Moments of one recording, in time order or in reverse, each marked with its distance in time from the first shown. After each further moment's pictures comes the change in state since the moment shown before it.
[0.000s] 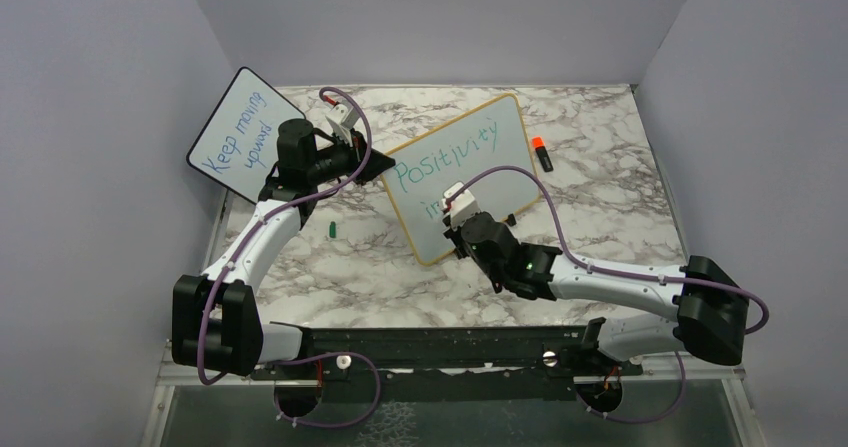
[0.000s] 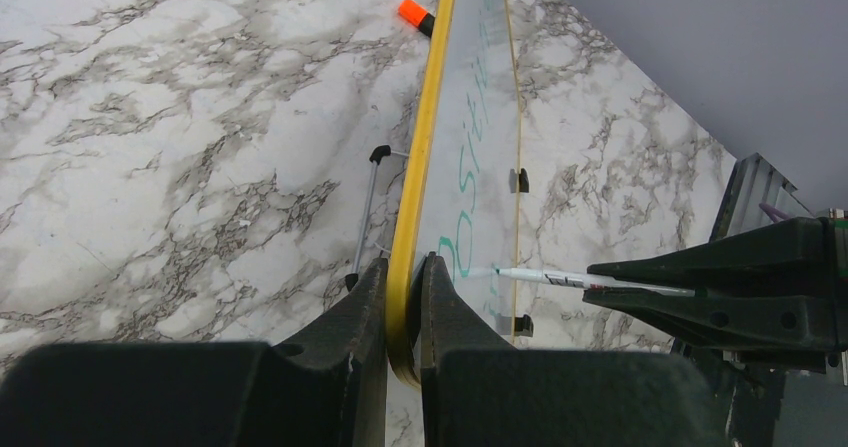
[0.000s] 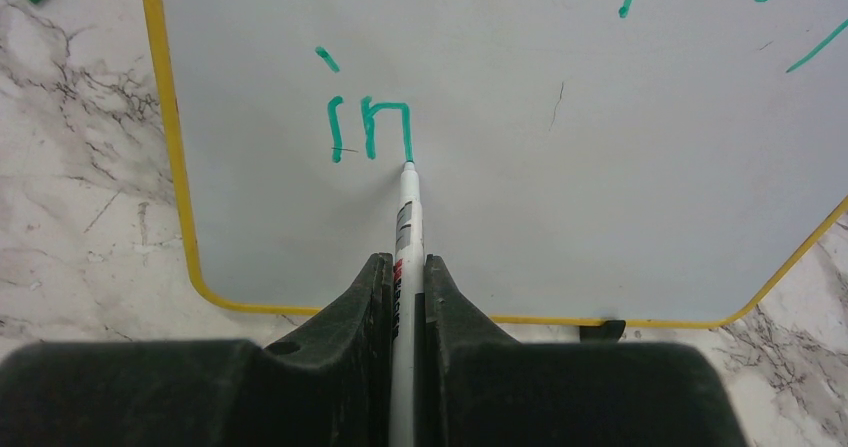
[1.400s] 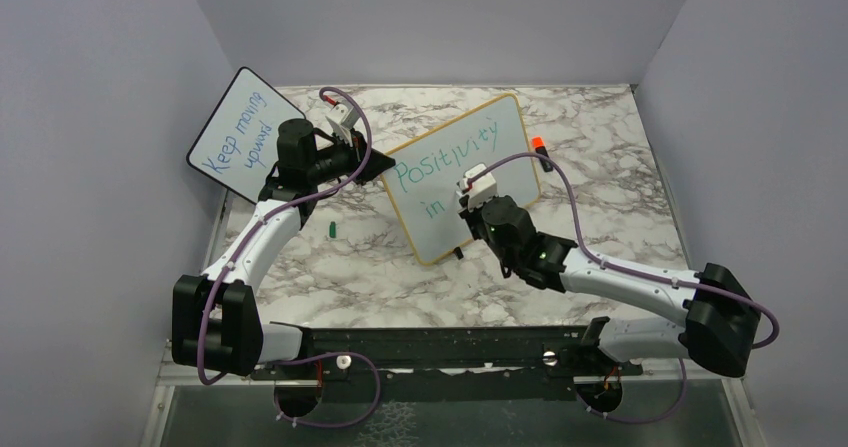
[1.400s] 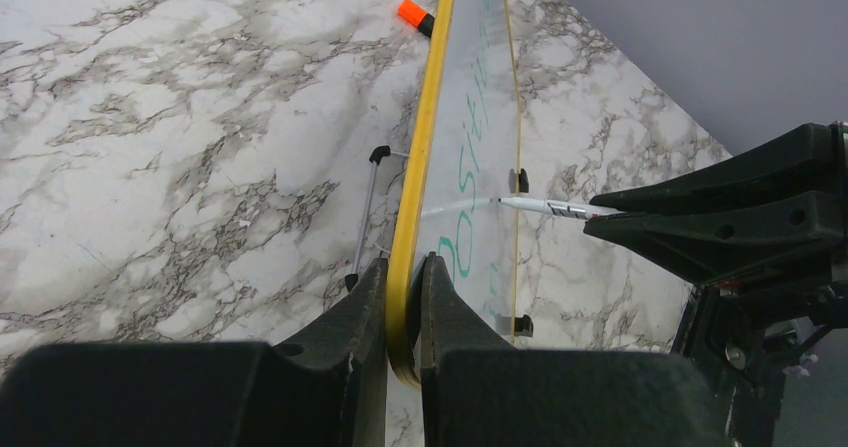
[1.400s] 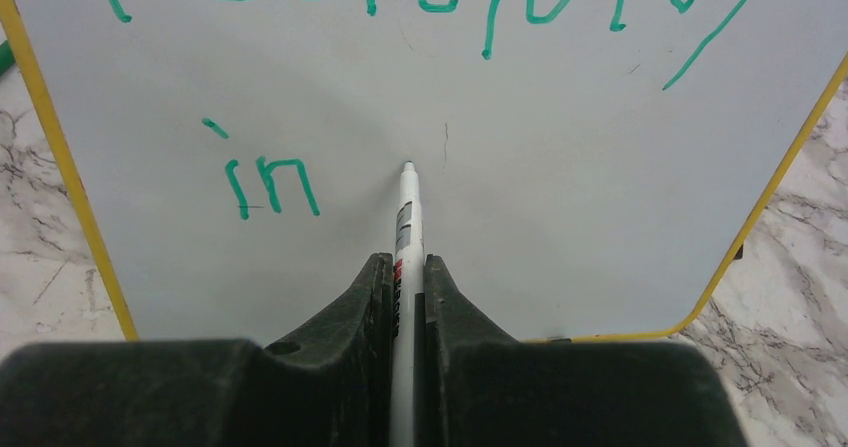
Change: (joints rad) left arm 0.000 0.000 0.001 0.000 0.000 0.000; right arm -0.122 -0.061 -0.018 0.054 -0.046 -0.016
